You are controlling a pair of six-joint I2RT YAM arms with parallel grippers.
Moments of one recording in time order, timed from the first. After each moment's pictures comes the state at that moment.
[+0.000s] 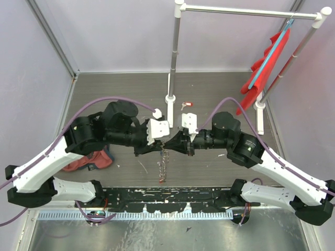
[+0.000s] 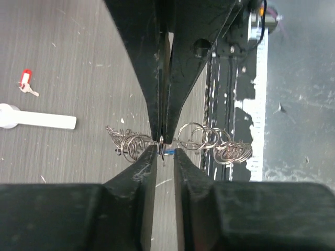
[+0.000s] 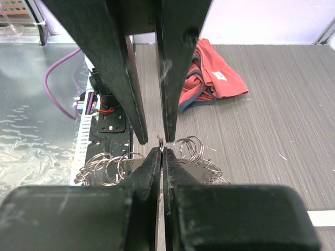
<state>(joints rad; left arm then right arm) -1.13 1.22 1.66 -1.07 0.26 0.30 0.97 0.93 1.09 -0.32 -0.54 -0.15</state>
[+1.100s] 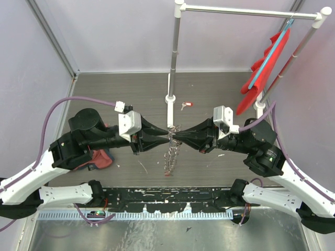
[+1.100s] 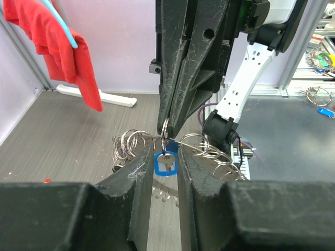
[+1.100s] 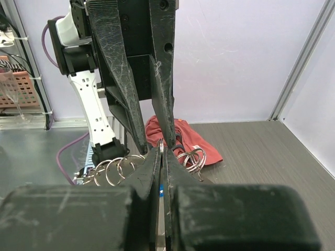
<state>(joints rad) -1.14 0.95 1.33 -0.35 0.32 0.08 0.97 0.76 1.08 -0.07 -0.45 0.02</state>
